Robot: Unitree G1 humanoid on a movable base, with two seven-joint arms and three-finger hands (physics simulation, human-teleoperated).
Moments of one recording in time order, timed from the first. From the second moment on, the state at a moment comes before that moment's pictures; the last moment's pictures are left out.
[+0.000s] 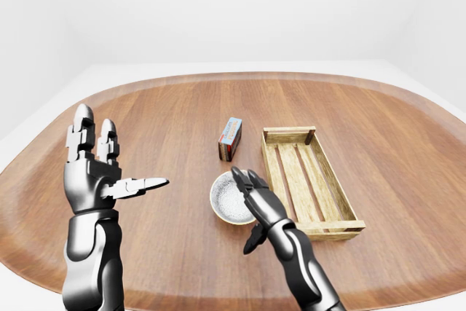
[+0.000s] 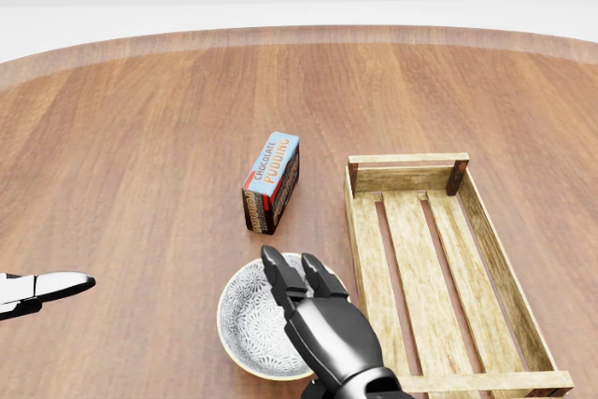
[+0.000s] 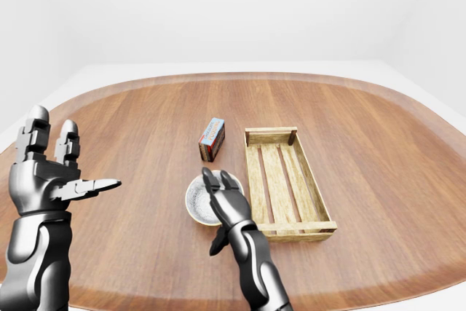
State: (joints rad) left arm 0.00 0.12 0.35 -0.42 -0.32 0.09 -0.08; right arm 0.05 0.04 0.35 -0.06 -1.01 0.09 0.23
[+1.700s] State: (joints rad) left arm -0.01 0.13 0.36 -0.41 -0.32 0.09 -0.07; right arm -0.14 0.09 0.28 0.42 -1.00 0.09 0.17
